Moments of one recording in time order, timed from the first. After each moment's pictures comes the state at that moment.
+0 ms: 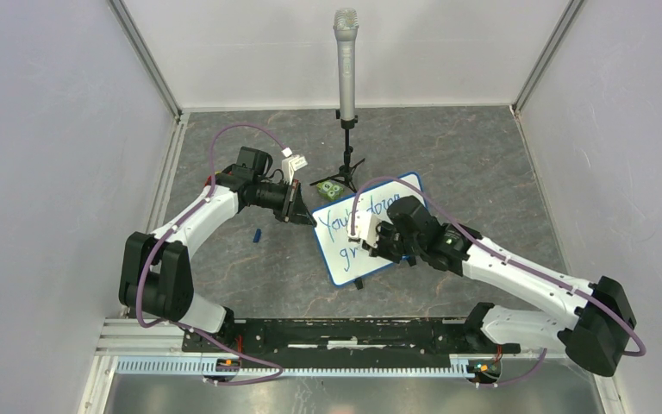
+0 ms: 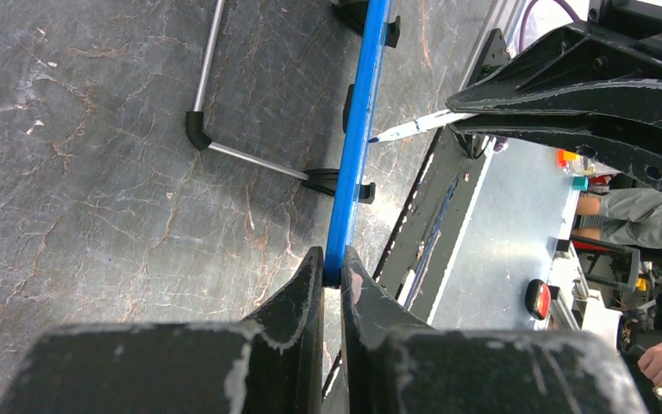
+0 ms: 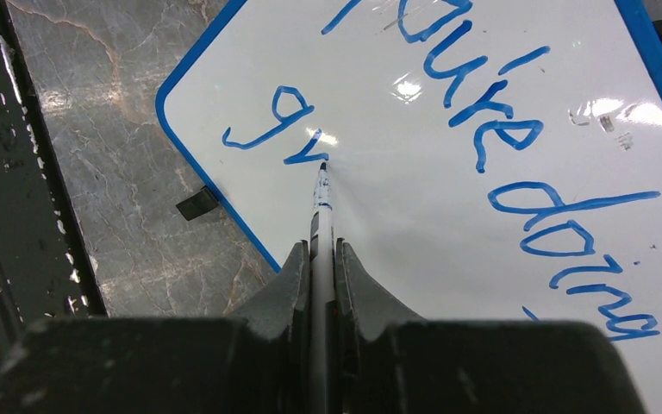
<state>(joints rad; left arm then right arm) -0.29 1.48 1.01 -0.54 0.95 0.02 0.87 1.12 0.80 -0.43 -0.19 -0.49</state>
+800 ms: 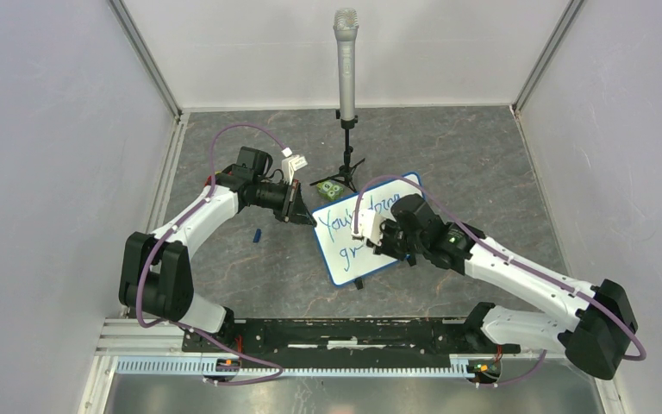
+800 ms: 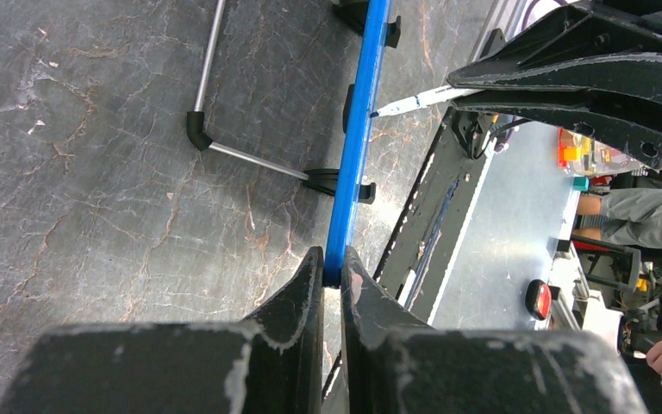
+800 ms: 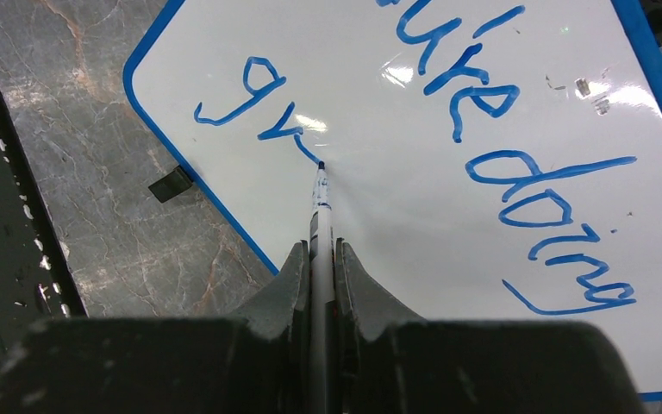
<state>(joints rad) -0.29 1.48 1.01 -0.54 0.95 0.02 0.83 1.11 0.80 -0.45 -0.17 -0.52</state>
